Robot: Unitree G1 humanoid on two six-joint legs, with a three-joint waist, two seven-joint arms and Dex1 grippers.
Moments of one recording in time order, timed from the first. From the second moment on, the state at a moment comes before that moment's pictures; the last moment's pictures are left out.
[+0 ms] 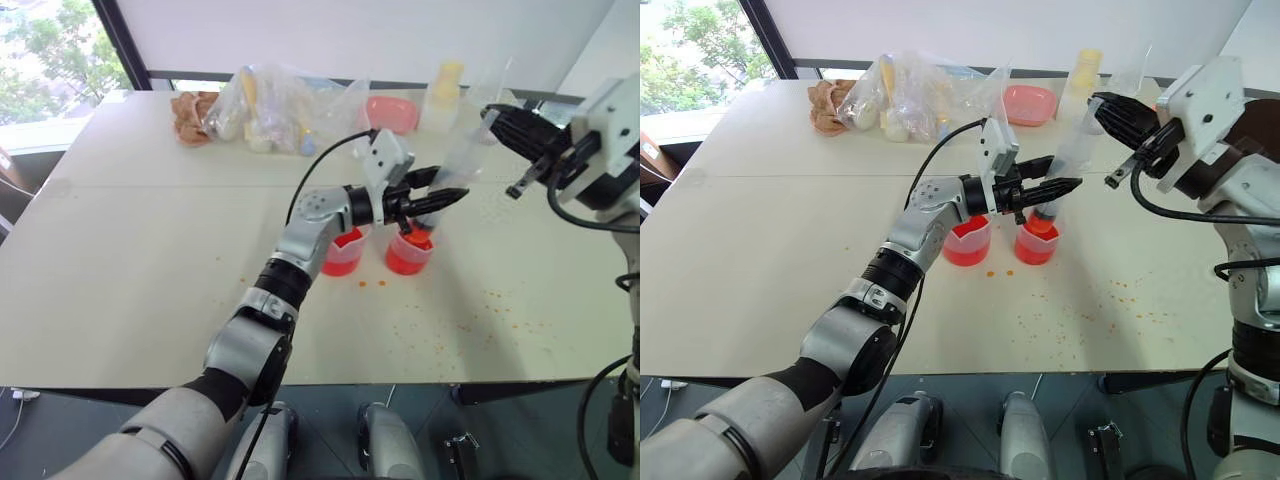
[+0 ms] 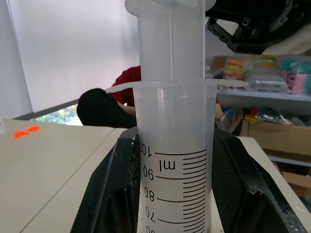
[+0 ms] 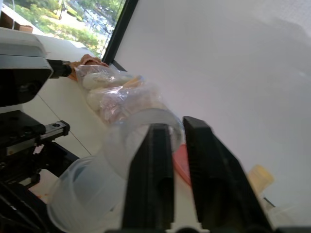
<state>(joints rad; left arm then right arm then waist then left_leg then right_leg) -1.06 -0.14 -0.10 0.72 -0.24 -0.02 -0.95 -0.52 -0.86 -0.29 -0.29 0.45 0.36 0.68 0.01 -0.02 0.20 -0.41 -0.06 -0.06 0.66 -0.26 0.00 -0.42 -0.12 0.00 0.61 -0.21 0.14</state>
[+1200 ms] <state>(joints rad) -1.07 -0.17 -0.09 0.71 -0.25 0.02 -0.89 -0.41 -0.72 -0.30 -0.39 0.40 0.38 0.58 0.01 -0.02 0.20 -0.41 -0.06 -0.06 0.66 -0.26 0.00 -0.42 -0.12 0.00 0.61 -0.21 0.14</state>
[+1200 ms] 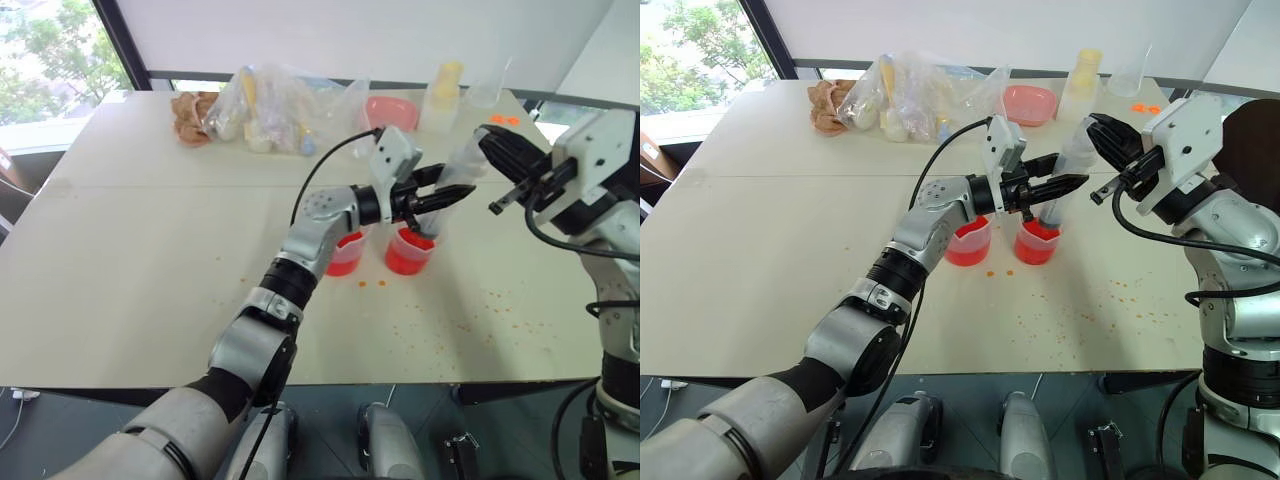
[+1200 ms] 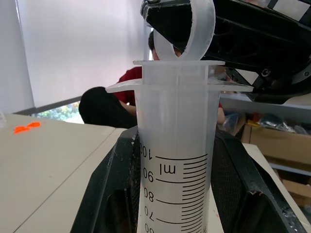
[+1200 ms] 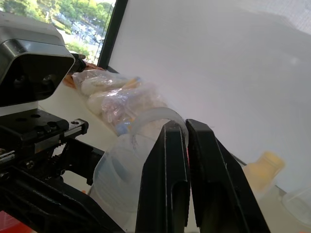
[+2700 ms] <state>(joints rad) -1.20 0.36 0.51 0.74 -0.47 1.61 0.00 -0.48 -0.78 -0.05 -0.50 0.77 0.60 0.93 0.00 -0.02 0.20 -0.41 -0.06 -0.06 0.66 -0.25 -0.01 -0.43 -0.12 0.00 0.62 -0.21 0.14</state>
